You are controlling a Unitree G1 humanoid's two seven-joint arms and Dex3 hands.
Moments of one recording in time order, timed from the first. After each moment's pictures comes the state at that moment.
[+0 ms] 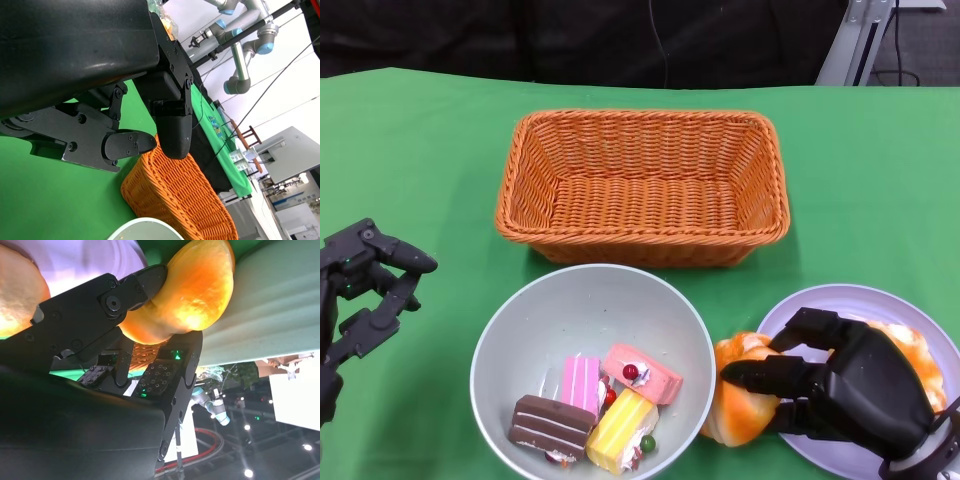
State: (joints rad) left arm -0.26 0.27 0.19 0.76 -0.01 -0.84 -0.11; right arm -0.38 -0.40 0.68 0.75 -1.07 -0.66 -1.08
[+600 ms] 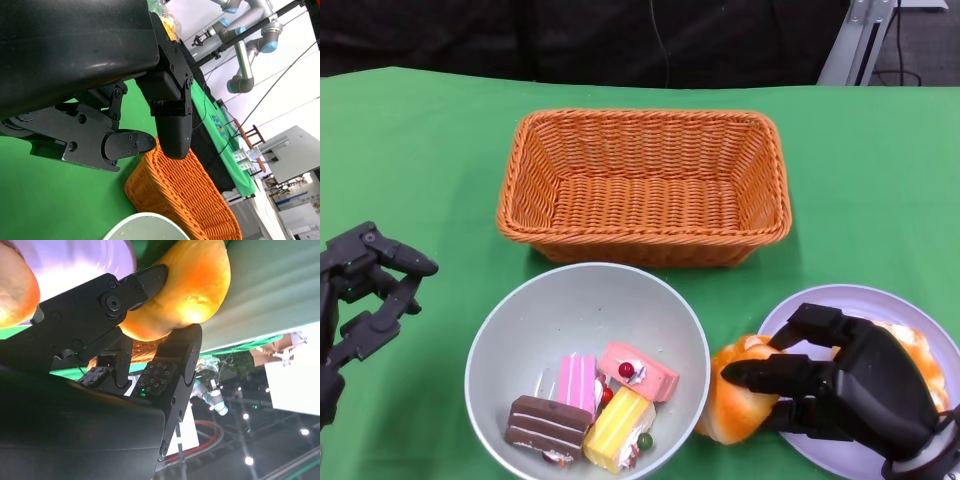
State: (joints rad) left arm -0.27 0.27 0.19 0.79 -0.01 -0.84 -0.11; right arm -0.35 -0.43 0.66 0.68 -1.03 -0.69 -1.08
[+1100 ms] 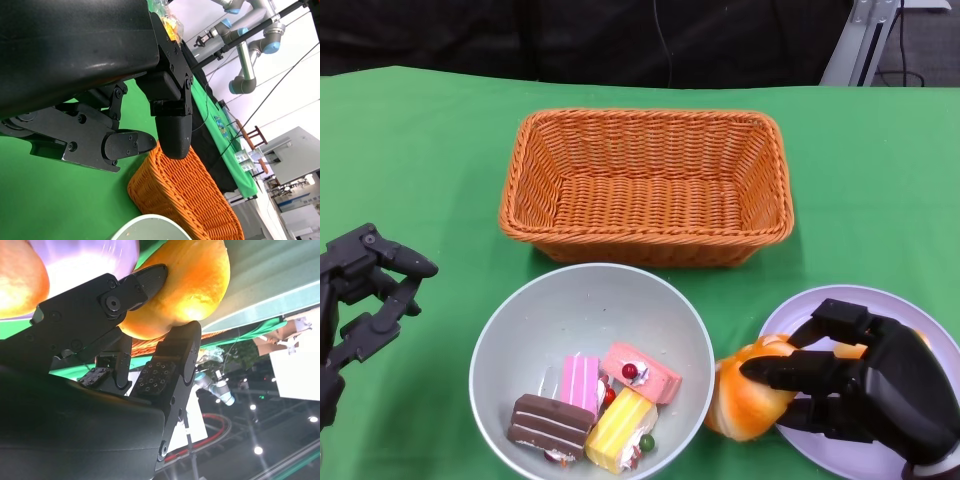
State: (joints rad) left arm -0.27 0.27 0.19 0.79 -0.01 -0.85 -0.11; right arm -0.28 -0.46 0.56 0.58 -0.99 -0.73 -1.03
